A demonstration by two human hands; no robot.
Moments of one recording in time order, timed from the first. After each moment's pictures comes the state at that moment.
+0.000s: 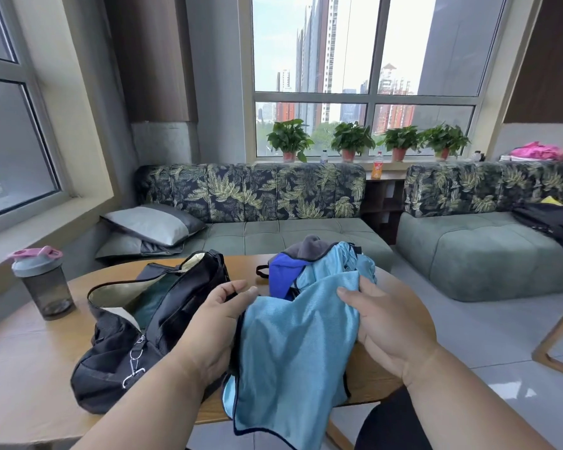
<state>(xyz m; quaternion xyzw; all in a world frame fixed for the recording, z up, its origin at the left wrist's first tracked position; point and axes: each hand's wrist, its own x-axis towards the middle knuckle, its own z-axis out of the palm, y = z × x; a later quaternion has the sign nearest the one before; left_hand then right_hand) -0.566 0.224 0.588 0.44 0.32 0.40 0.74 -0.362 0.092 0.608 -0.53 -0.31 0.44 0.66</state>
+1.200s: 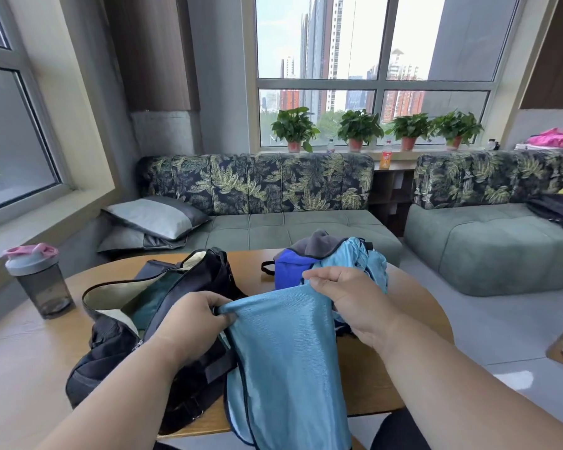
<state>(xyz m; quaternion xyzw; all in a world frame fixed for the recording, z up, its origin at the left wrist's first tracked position) -0.601 0.291 0.582 0.78 0.49 0.23 0.32 -0.348 0.182 0.587 -0.63 -0.41 0.35 0.56</state>
